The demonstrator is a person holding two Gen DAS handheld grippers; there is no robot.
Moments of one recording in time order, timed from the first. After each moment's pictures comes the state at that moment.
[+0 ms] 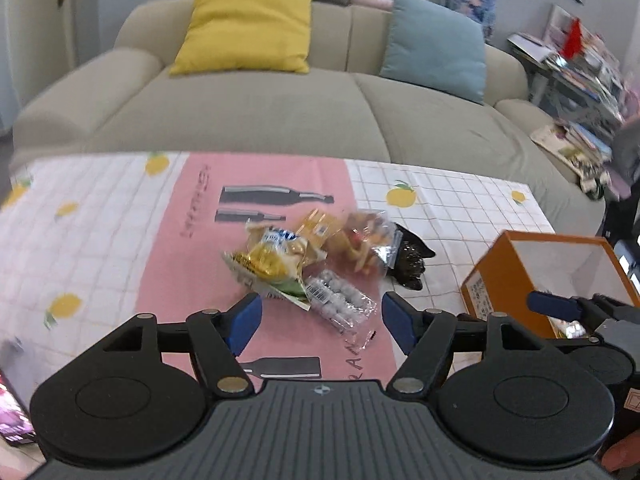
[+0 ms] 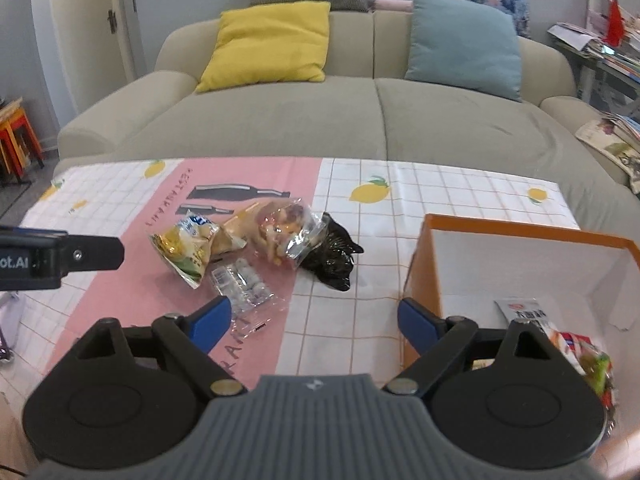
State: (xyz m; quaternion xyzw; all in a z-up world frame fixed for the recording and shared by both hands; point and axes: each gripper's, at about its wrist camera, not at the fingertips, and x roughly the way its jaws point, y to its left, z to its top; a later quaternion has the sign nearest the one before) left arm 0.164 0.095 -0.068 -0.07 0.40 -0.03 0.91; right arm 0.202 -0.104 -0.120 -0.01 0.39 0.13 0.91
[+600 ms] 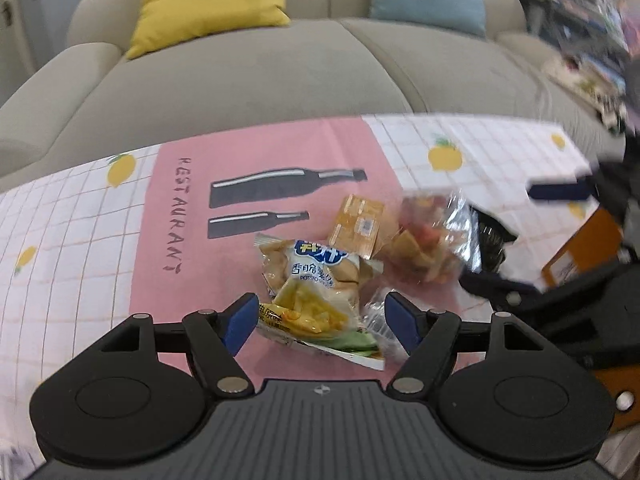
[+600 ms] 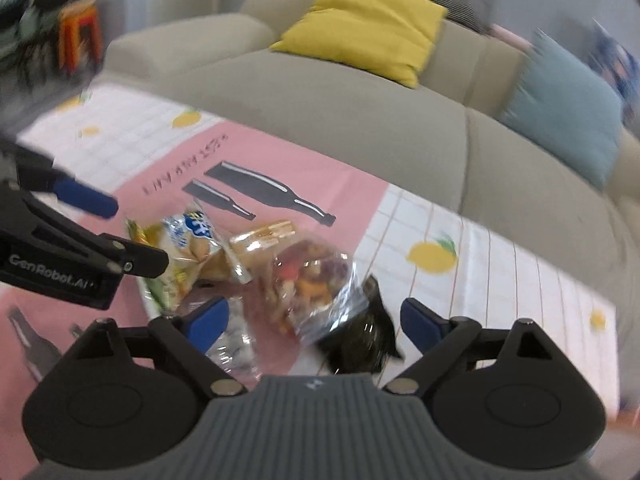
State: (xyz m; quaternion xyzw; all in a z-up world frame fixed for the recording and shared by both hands) left arm 0.272 0.114 -0.131 0.03 0.46 -0.07 0.88; right arm 0.314 -0.039 -0.158 -0.20 0.37 0.24 0.88
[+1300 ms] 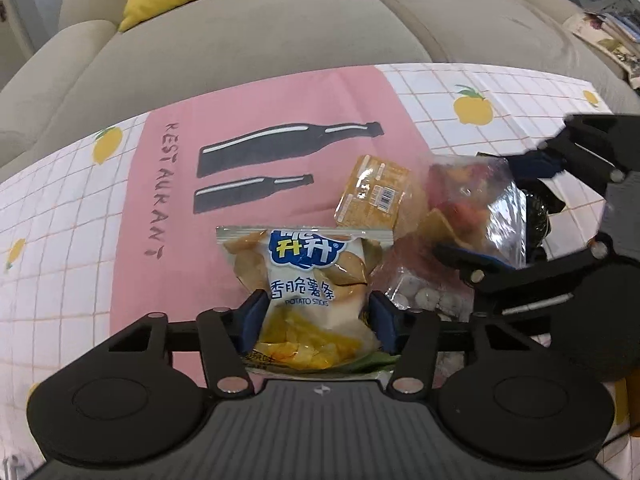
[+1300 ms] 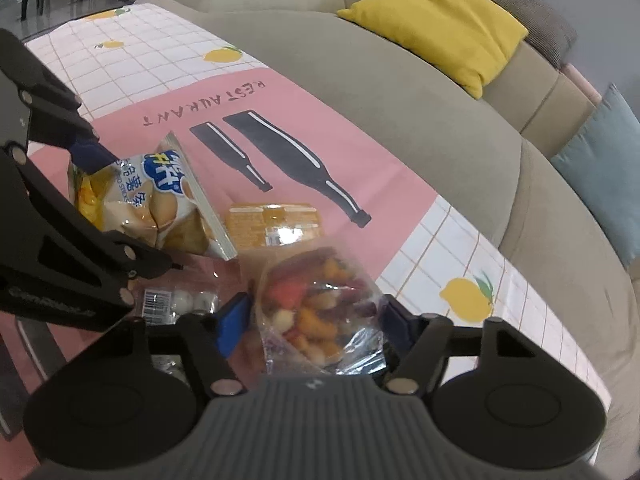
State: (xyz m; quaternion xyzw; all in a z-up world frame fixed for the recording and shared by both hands) left arm 0.298 0.103 -0.164 0.05 0.52 -0.03 0.85; right arm 0.346 -0.008 -0.205 -0.28 0.37 0.28 0.84
